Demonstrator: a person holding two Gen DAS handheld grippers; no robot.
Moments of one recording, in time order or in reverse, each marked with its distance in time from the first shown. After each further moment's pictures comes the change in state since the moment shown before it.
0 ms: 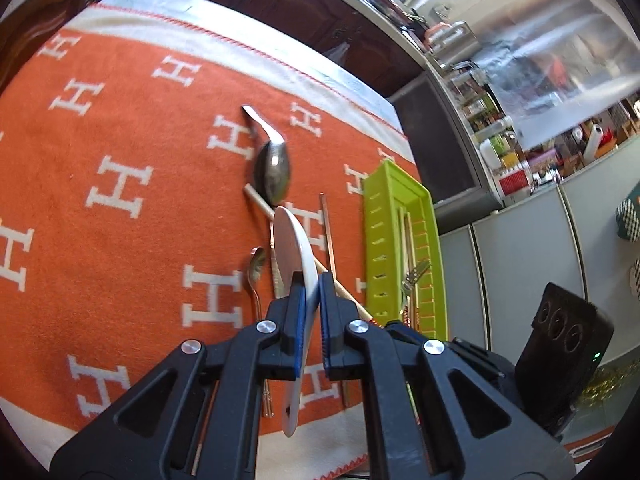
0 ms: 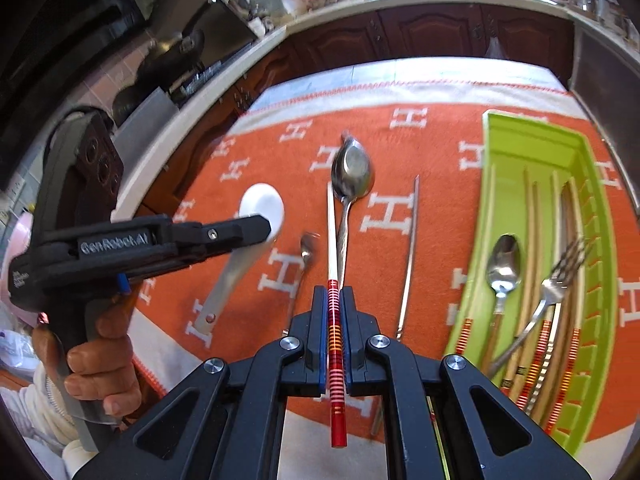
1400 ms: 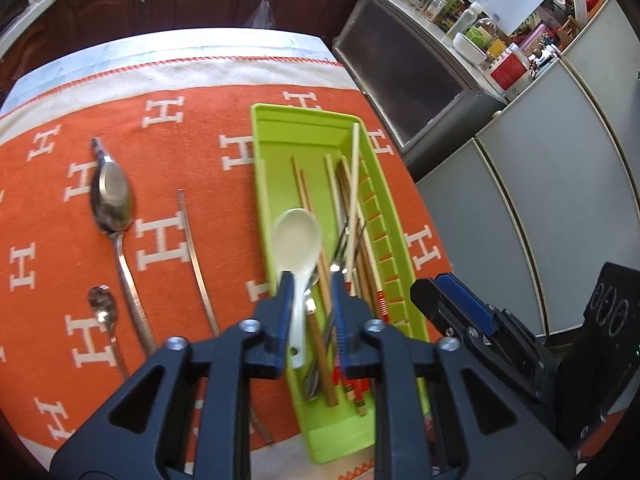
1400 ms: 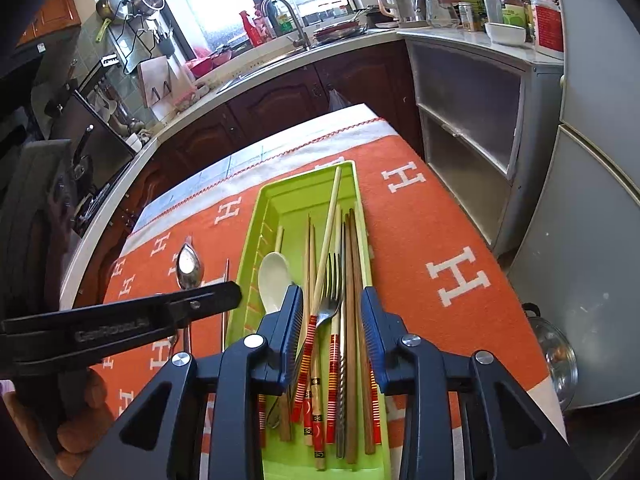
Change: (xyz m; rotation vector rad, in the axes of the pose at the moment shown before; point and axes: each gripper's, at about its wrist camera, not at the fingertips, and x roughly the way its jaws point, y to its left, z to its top) left arm 0.074 -0.156 -0.023 0.347 0.149 0.160; right arm -0.092 -0.130 -0.042 0.324 -0.280 -0.328
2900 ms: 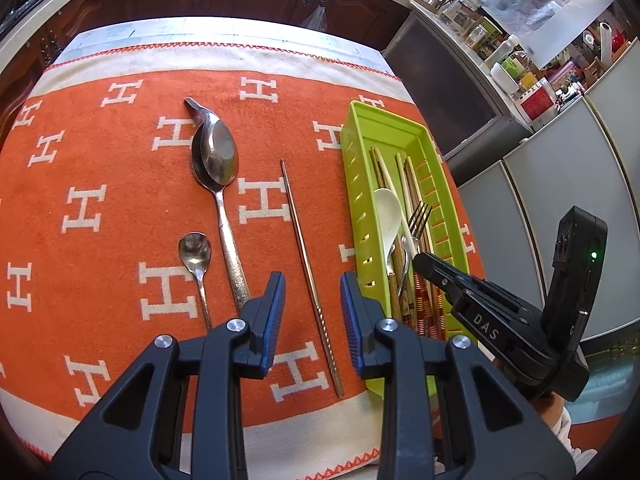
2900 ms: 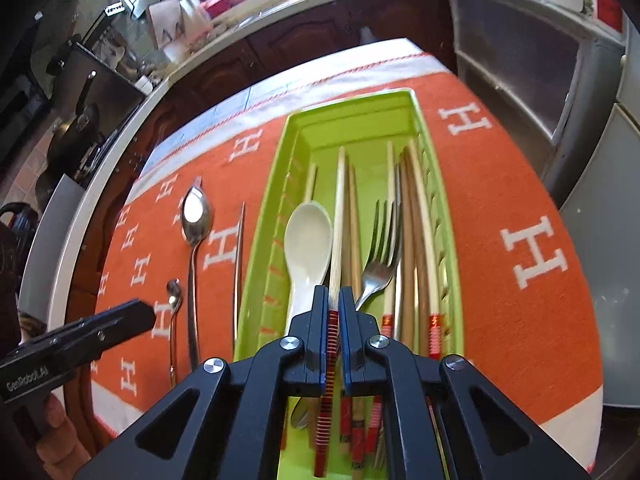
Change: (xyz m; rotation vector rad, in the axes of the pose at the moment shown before) left arm -0.042 0.070 -0.034 -0.125 -0.024 0.046; right arm 0.091 0.043 0.002 -0.054 0.238 0.067
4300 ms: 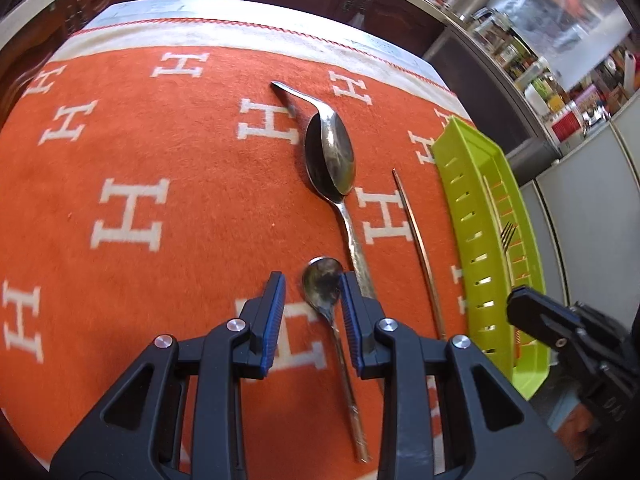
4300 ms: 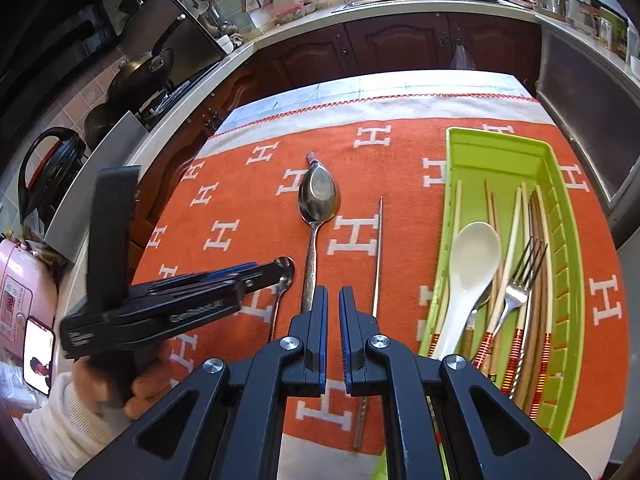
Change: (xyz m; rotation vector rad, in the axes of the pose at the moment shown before) left arm 0.048 0.101 0.007 -0.037 -0.050 0.015; right arm -0.033 0.121 -0.022 -0.249 0.019 0.122
